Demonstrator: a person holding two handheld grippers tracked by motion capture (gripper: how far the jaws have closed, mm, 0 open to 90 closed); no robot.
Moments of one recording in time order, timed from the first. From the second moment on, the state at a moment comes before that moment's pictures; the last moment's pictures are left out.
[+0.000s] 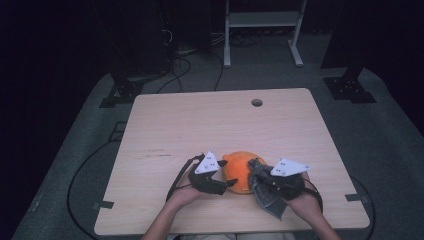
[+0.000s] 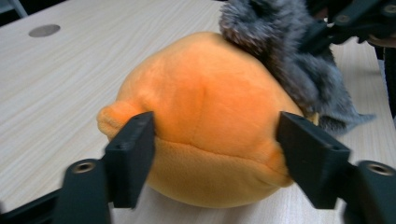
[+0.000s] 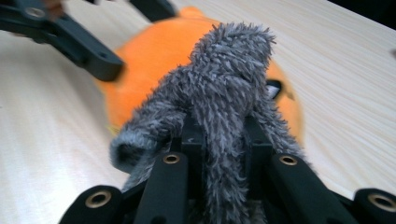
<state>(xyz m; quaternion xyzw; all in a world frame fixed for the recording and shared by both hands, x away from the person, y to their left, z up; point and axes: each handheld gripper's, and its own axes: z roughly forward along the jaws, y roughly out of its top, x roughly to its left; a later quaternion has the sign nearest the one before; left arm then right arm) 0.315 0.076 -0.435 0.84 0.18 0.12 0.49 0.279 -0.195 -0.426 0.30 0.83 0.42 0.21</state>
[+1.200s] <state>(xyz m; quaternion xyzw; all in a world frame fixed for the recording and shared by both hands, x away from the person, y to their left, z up) 0.306 0.067 -0.434 0.86 0.14 0.13 0.47 0.273 -0.202 -0.420 0.28 0.84 0.41 0.22</state>
